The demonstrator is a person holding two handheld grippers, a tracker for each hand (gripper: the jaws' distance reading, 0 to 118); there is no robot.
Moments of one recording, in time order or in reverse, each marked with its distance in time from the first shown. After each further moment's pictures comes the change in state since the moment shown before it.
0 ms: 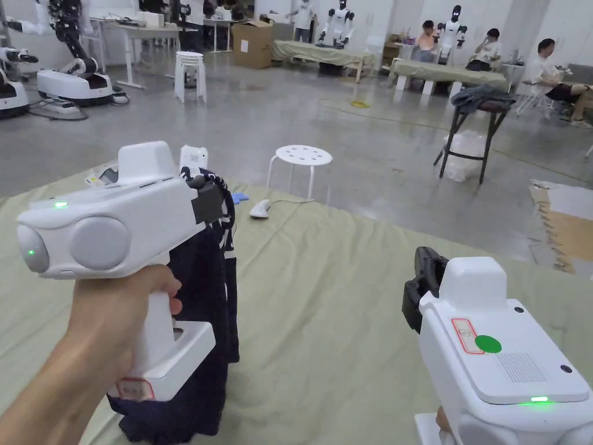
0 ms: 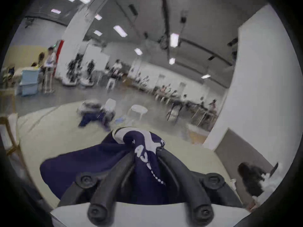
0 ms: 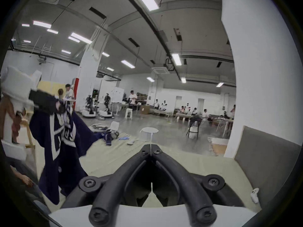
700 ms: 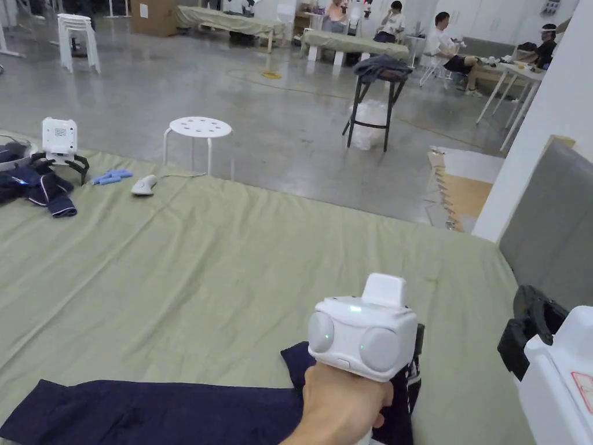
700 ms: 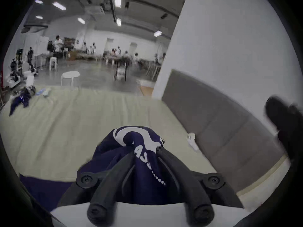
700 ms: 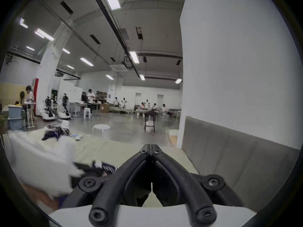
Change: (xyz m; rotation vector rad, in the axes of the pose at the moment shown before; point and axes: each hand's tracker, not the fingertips) left arm 0.343 -0.285 -0.140 -0.604 -0.375 -0.184; right arm 0.210 -0.056 0.099 -0.119 -0.403 -0.055
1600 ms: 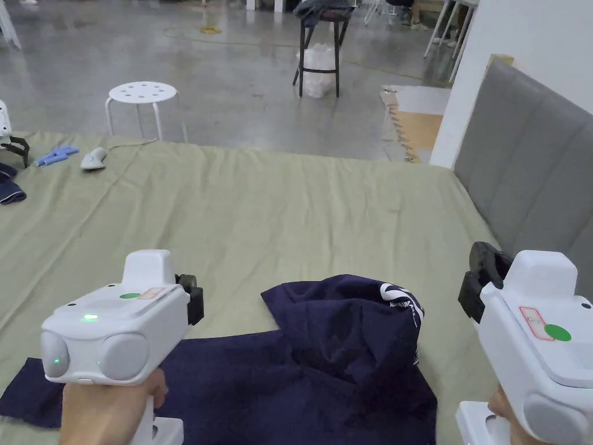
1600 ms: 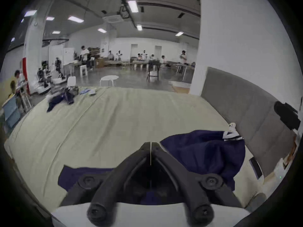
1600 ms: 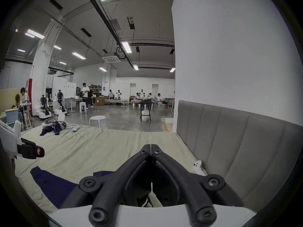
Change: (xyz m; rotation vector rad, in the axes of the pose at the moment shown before) left arm -0.183 -0.067 0.169 0.126 0.307 0.077; right arm -0.001 -0.038 0.030 -0.066 -0.006 -0.038
